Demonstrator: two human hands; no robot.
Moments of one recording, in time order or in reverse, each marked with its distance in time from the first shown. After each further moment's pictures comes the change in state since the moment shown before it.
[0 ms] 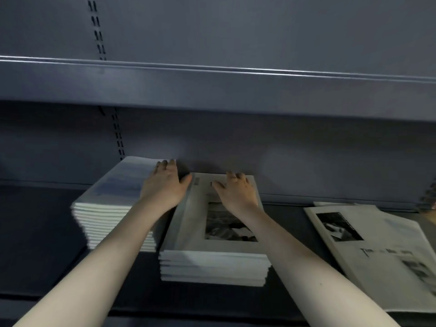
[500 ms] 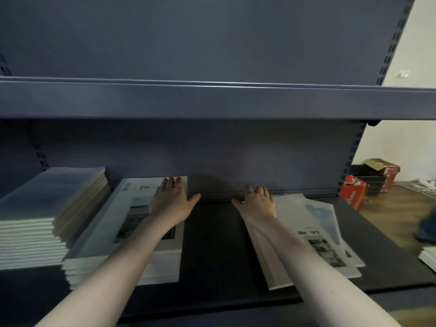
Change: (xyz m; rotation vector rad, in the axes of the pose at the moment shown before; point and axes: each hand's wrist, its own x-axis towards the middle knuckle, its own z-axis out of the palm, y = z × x) left_hand -0.038 0.161 0.067 0.058 -0.144 0.143; right_hand -0.043 0.192 -0.076 -0.215 0.034 0.251
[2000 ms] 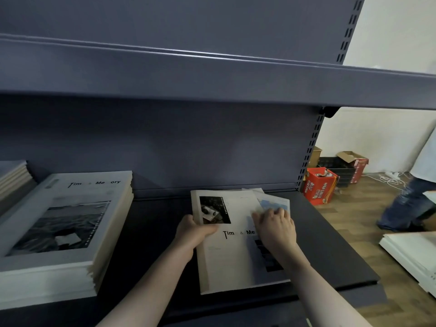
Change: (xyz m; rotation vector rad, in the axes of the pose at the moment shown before) left_hand -0.010 0.146 0.114 -1.112 -0.270 -0.402; right_hand 0.003 0.181 0.022 -0.198 0.106 0.210
